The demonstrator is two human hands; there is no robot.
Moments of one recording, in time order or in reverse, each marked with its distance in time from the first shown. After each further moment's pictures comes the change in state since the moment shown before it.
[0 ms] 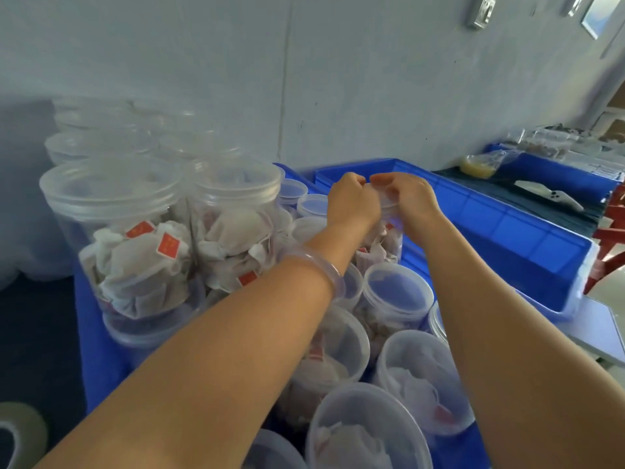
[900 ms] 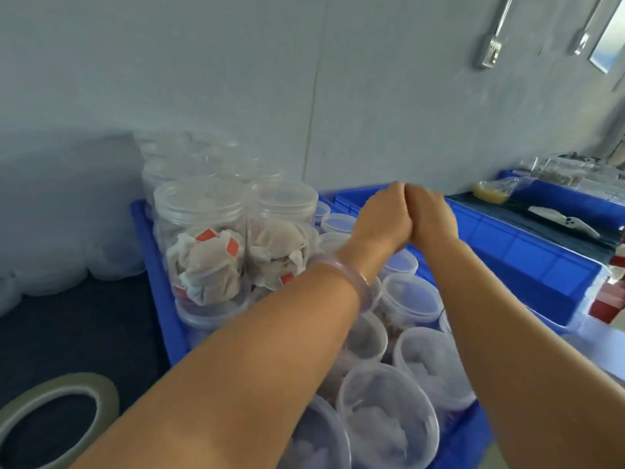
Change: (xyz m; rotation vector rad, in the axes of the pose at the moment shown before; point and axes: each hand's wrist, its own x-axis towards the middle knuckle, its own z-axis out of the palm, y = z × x) left_hand -0.050 0.038 -0.037 0.355 -0.147 0.289; right_hand -0.054 -0.041 0.008 -1.268 0.085 -0.410
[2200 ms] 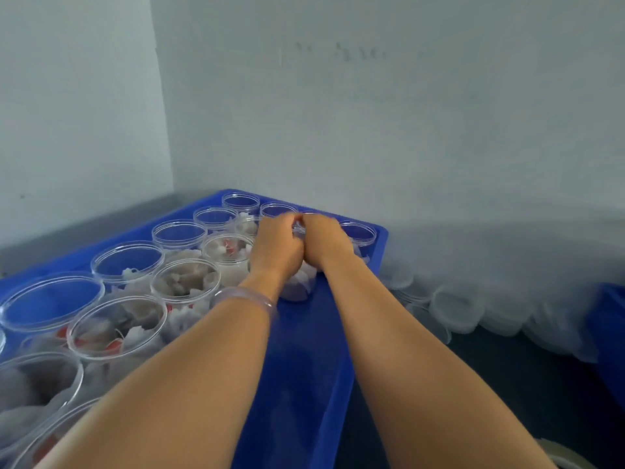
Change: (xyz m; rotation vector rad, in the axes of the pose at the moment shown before) left_hand -0.403 -0.321 -0.499 0.513 0.950 -0.726; right_hand -0.245 -0.705 -0.025 0.577 -0.399 -1.071
